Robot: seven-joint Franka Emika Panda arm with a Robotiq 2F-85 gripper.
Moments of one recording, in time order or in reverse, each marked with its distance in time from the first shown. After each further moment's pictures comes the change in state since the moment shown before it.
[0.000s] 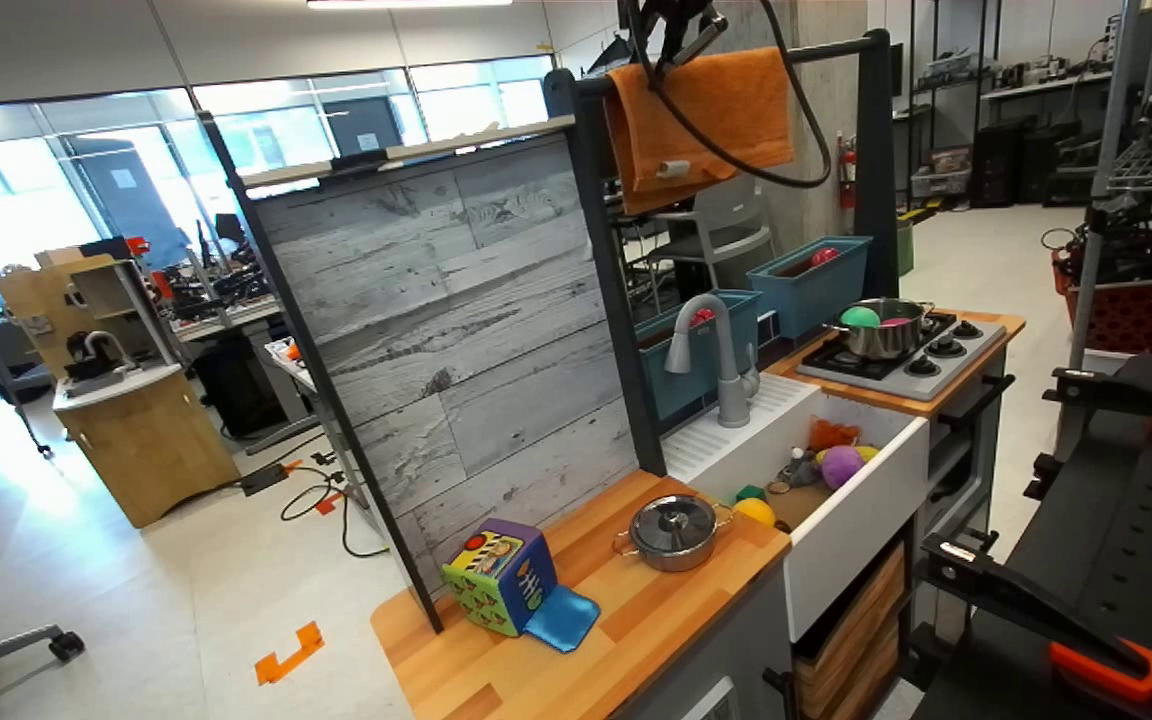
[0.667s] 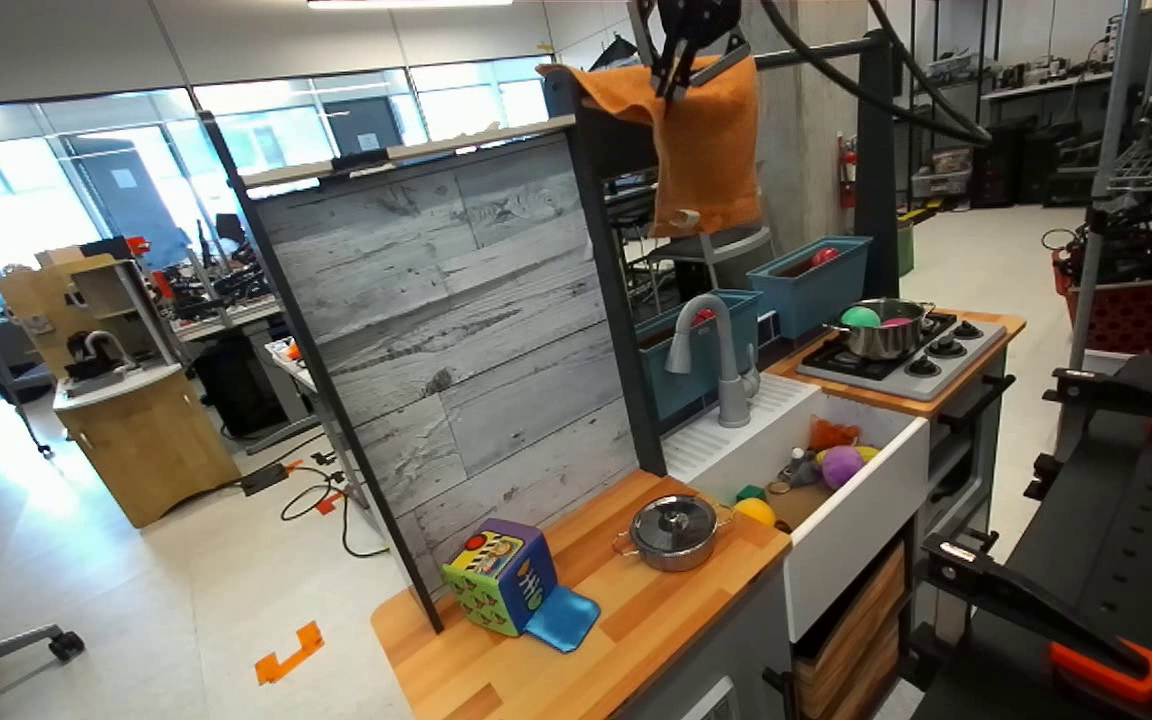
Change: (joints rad) arm -0.109 -0.142 0.148 -0.176 0.214 -0.263 -0.483
